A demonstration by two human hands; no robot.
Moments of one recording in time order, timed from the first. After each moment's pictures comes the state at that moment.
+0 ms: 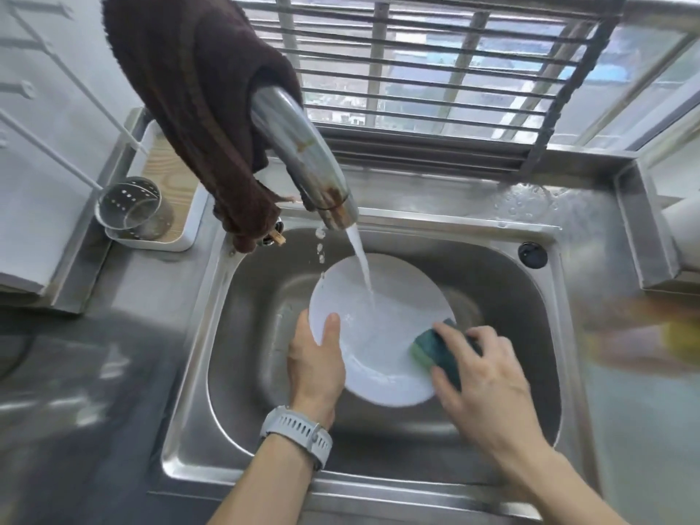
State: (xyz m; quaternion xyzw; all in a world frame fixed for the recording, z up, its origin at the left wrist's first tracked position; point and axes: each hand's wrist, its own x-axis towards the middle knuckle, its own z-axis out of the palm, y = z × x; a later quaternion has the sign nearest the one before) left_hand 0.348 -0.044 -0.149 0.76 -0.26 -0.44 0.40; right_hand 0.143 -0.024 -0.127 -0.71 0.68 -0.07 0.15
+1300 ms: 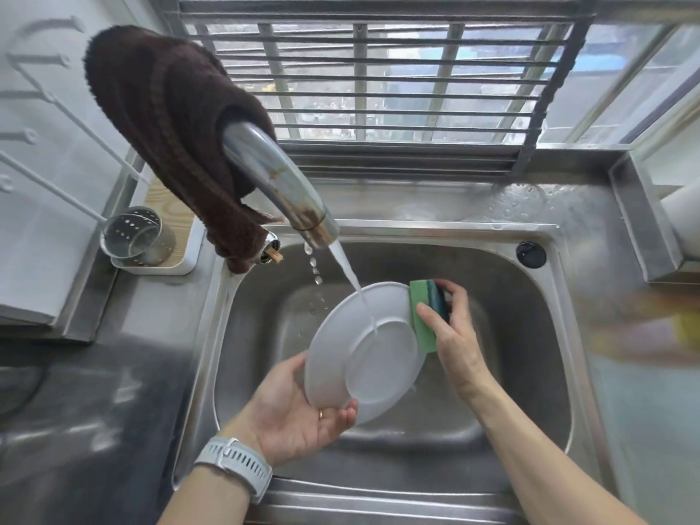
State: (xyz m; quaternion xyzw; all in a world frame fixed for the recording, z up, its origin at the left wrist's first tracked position) left_hand 0.408 -0.039 -0.127 0.46 0.16 -0.85 0.21; right_hand 0.170 -0.088 -0.173 -0.42 0.66 -0.38 0.49
